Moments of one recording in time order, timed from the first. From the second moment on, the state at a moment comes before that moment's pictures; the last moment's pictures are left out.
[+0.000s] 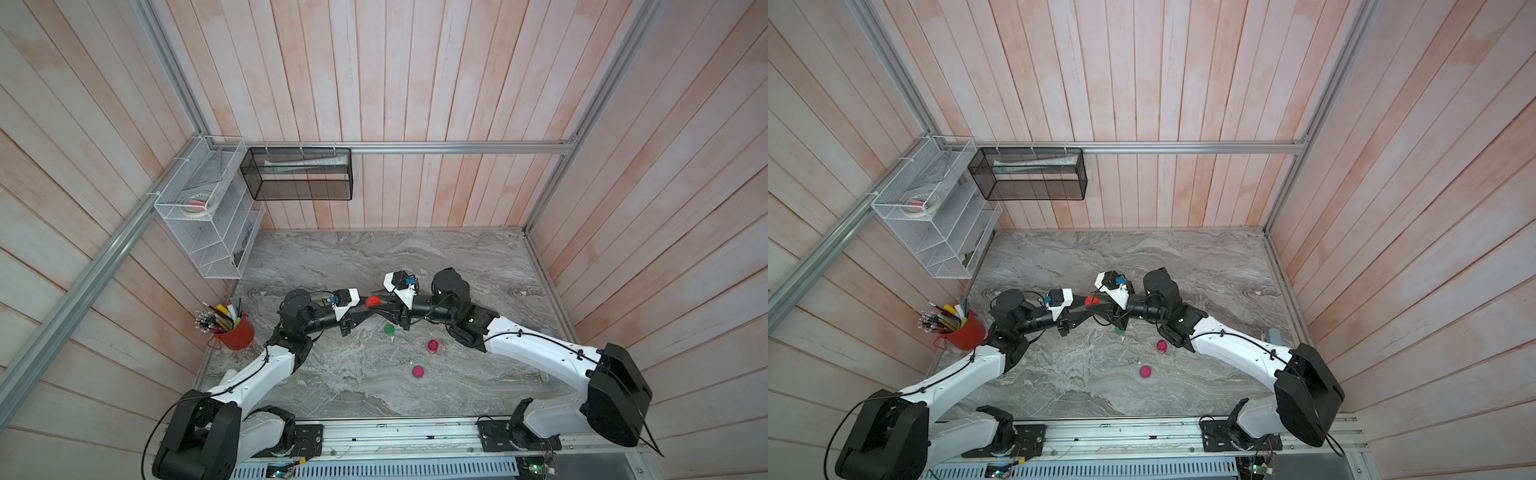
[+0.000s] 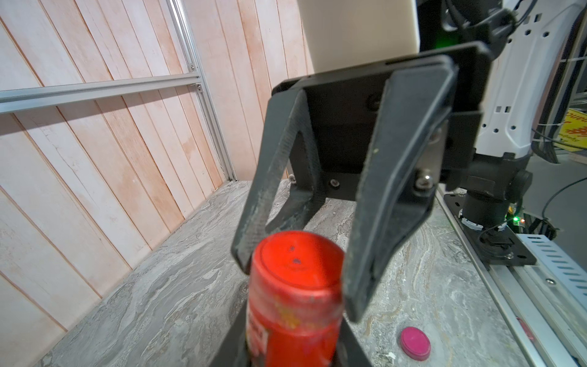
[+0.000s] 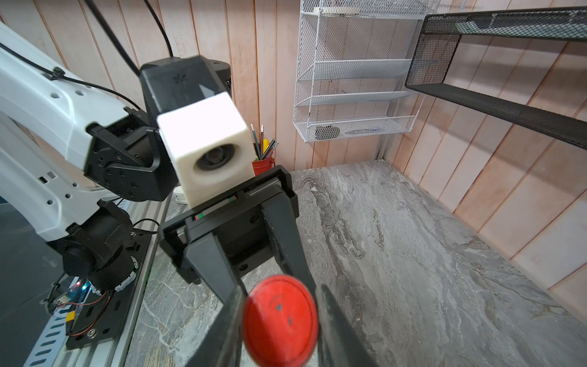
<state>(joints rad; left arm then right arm) -0.32 1.18 0.50 0.64 0.96 0.26 0.85 1.39 0.94 0.29 -0.53 -0.10</state>
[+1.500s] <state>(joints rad) -0.41 1.01 0.39 0.68 0.16 0.45 0.95 1.66 1.16 0.38 -0.14 0.35</state>
